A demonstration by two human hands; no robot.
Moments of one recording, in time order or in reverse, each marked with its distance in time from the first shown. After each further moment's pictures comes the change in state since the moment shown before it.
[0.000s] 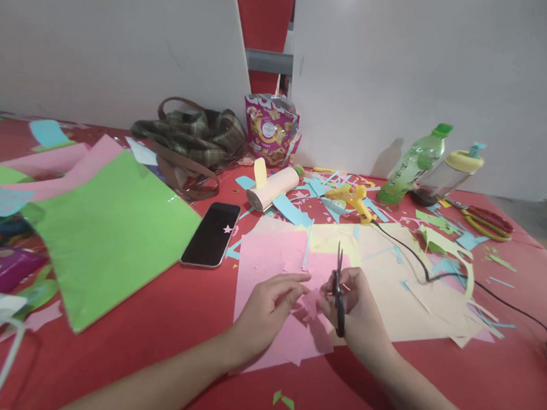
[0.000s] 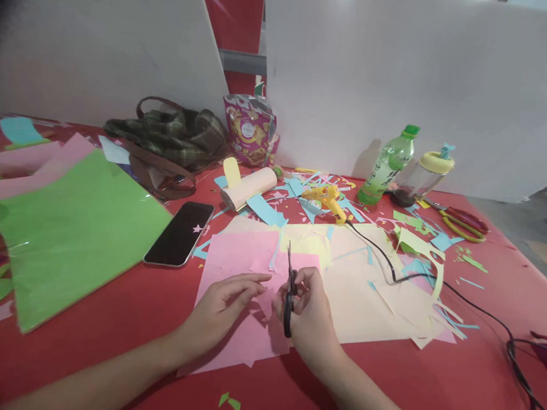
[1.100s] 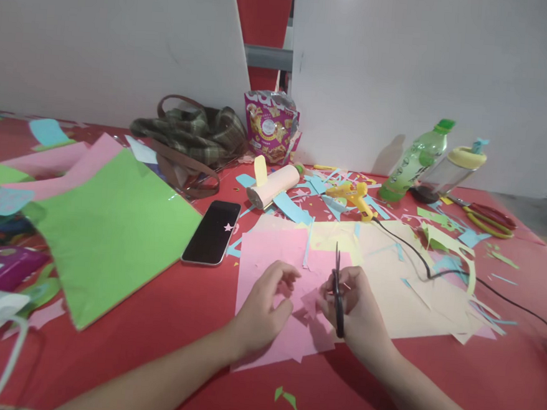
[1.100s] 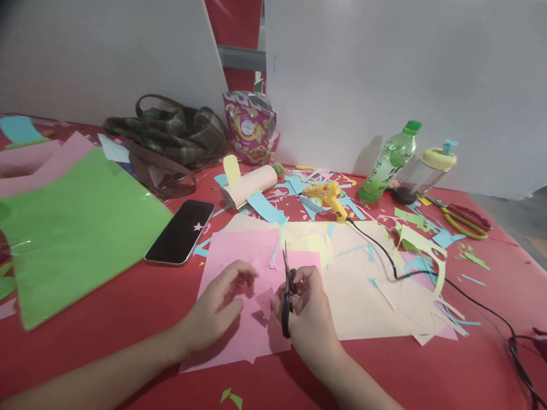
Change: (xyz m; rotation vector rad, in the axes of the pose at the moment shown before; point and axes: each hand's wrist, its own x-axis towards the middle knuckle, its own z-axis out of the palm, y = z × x) left_hand -0.001 -0.008 -0.002 0.098 -0.005 0.120; right_hand -0.003 0.005 -0.003 0.018 -0.040 0.025
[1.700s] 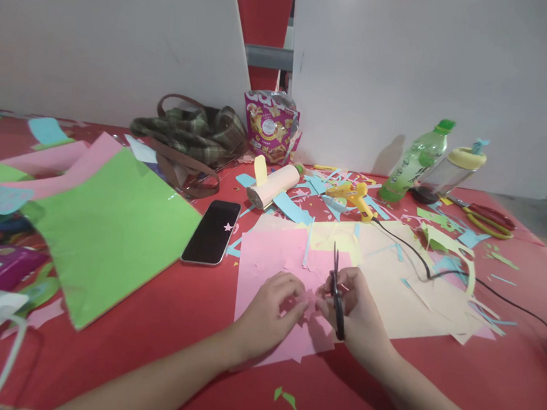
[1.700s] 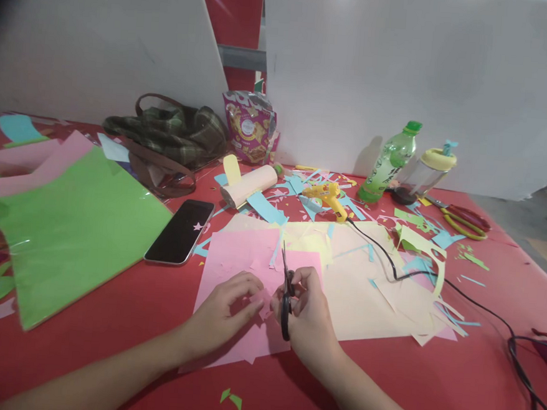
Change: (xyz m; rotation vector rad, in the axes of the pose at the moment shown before) left_hand 0.003 0.012 0.002 0.163 -0.155 -0.001; right_hand -0.001 -0.003 0.002 -0.002 -0.028 0.014
